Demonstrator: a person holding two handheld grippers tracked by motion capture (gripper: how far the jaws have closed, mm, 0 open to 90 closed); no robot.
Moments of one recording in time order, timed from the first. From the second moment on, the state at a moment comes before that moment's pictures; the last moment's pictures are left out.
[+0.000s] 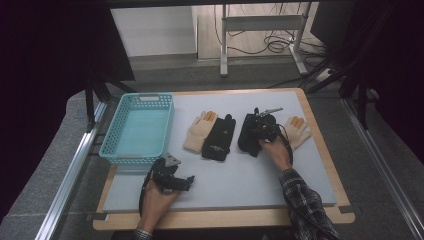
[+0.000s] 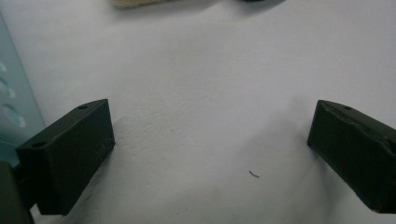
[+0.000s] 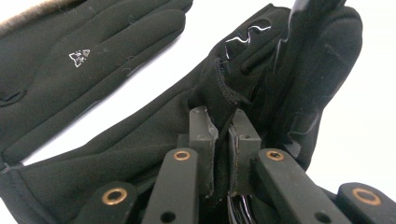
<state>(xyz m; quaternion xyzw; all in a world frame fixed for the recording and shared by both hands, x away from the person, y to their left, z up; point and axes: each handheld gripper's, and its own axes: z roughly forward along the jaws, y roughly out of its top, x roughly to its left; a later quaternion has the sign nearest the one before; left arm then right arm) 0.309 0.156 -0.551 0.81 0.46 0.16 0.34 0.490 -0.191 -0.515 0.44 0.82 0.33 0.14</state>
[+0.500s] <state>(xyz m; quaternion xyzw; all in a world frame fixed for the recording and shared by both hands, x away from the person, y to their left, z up) 0.308 0.156 -0.551 0.81 0.46 0.16 0.34 0.435 -0.196 -0.463 0.39 0.82 0.39 0.14</state>
